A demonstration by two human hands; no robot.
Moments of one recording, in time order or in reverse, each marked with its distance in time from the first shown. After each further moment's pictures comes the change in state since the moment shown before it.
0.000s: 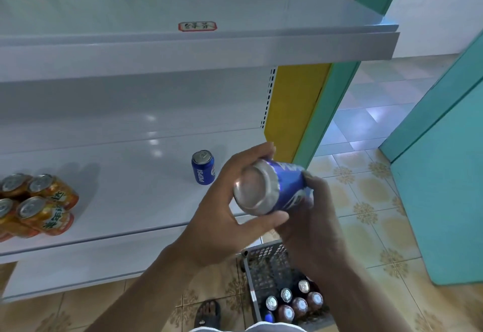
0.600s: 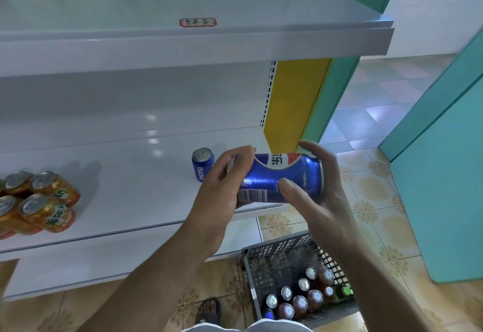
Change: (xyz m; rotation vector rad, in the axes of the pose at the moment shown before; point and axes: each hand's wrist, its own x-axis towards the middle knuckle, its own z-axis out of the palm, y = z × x) left_hand 0.009 0.006 0.007 -0.439 0.213 -0.419; right_hand -0.011 -0.034 -0.002 -0.553 -0.014 -0.301
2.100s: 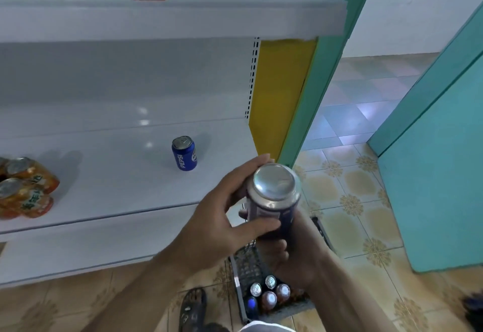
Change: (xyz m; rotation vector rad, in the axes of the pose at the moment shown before) left_hand -0.039 -0.046 0.027 0.436 -0.256 0.247; right_hand -0.042 0.031 -0.026 0.733 -0.165 0.983
